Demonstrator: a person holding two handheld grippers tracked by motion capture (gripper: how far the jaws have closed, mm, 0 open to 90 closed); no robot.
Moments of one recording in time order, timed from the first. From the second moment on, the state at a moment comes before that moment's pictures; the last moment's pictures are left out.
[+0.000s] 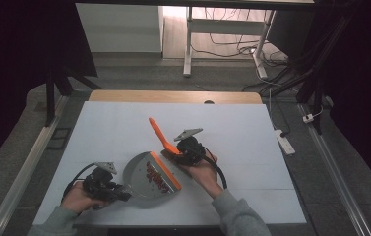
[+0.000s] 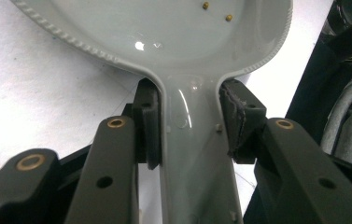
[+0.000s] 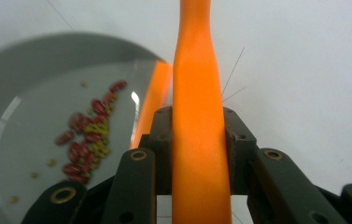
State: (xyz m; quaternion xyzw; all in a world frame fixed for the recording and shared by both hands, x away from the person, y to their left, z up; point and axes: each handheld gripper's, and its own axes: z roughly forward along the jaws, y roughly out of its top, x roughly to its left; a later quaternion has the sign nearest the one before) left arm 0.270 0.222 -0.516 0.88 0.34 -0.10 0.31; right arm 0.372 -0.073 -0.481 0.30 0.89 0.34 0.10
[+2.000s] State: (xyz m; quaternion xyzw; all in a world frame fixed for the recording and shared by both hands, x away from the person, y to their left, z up) left arm 0.267 0.223 -0.517 0.88 0.35 -0.10 0.31; right arm 0.386 -0.073 -0.490 0.32 0.86 0.37 0.12
